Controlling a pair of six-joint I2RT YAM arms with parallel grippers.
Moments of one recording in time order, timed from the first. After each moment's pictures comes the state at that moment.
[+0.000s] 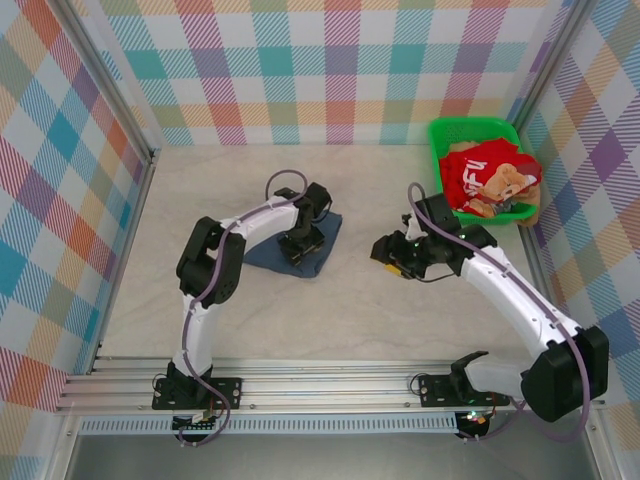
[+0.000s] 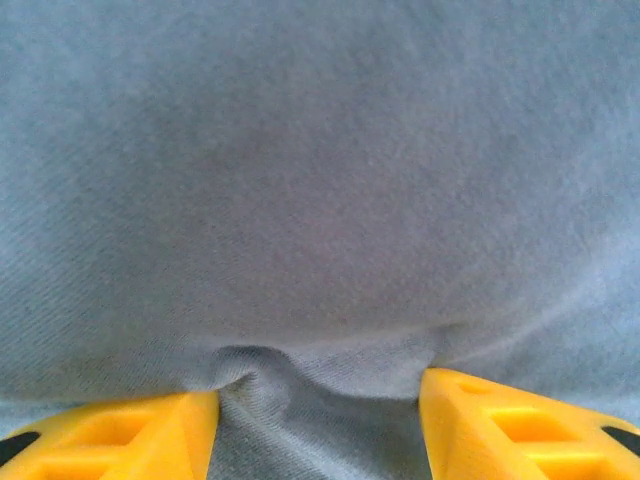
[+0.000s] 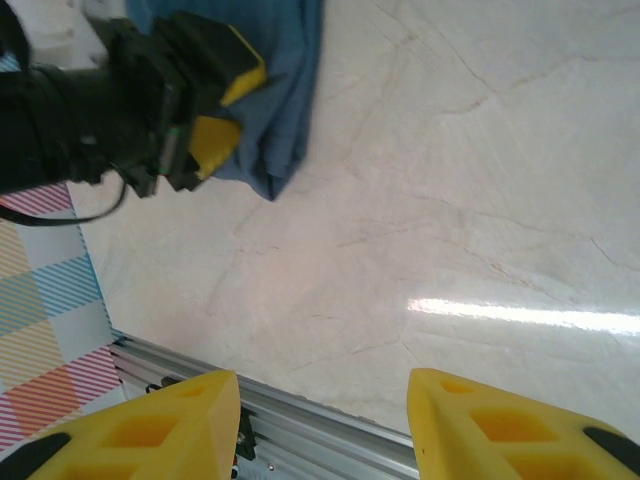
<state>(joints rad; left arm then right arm) -0.57 2.14 1.66 -0.98 -0.01 -1.22 0.43 1.21 1.02 -0.83 -0.45 0.81</state>
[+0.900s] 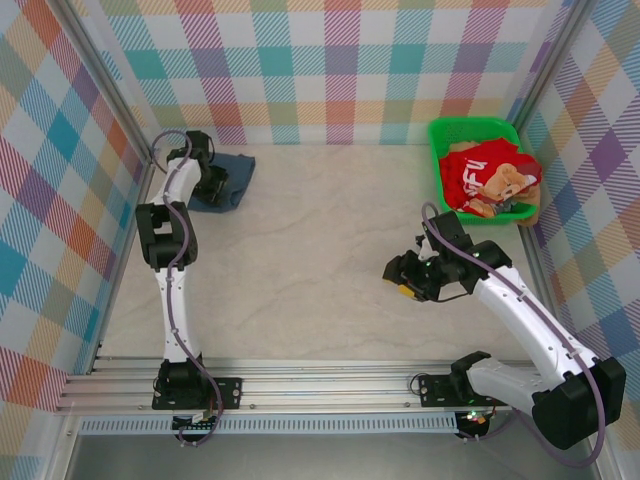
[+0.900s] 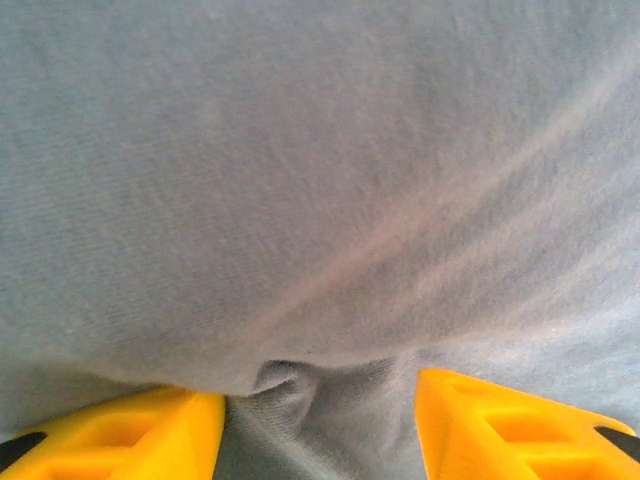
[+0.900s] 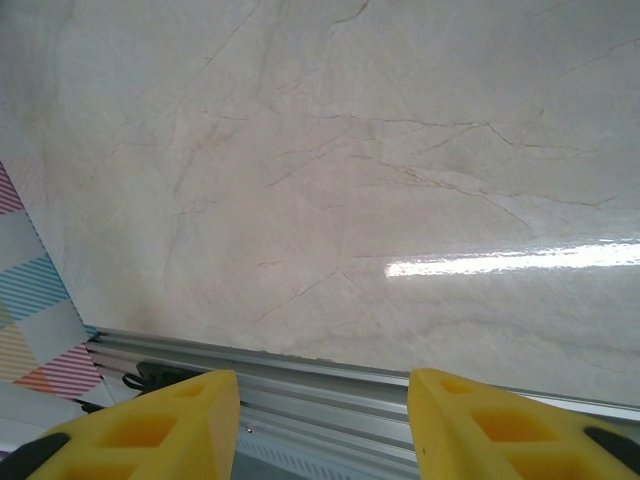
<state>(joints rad) 0.08 2.50 2.22 -0.89 0.07 -1.16 0.43 1.07 0.95 -0.99 -0.41 0.86</state>
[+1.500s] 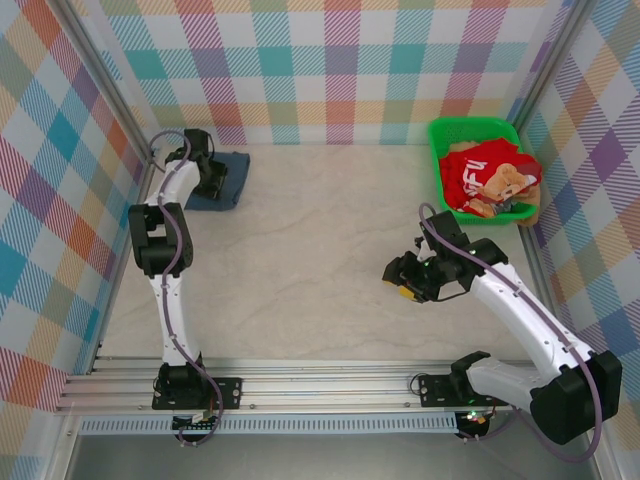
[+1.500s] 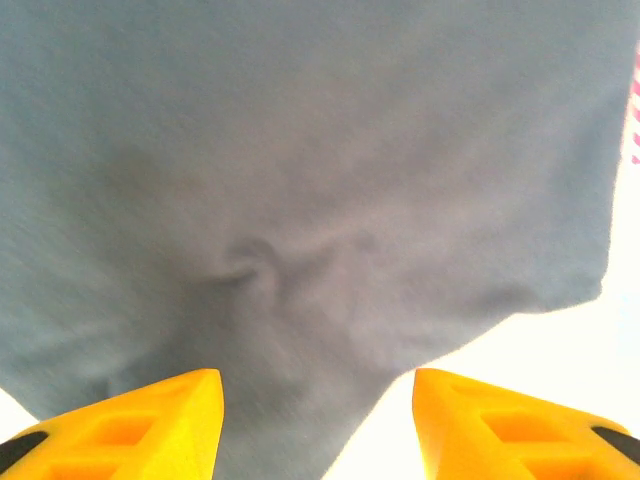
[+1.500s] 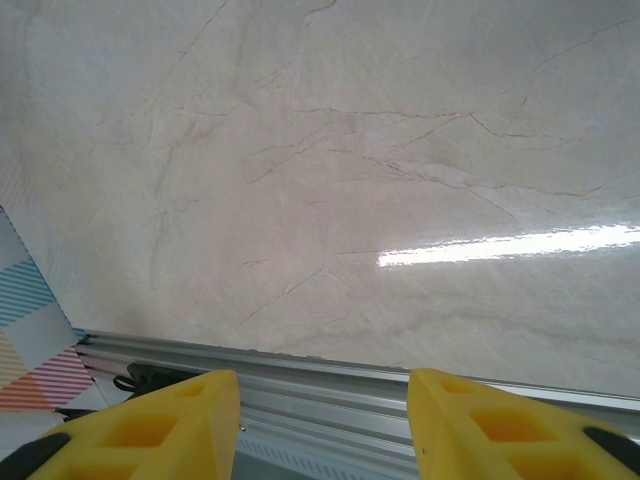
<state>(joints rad) 0.04 2.32 2.01 -0.73 0.08 -1.21 0.43 1.10 0.95 -0.99 -0.41 0.87</state>
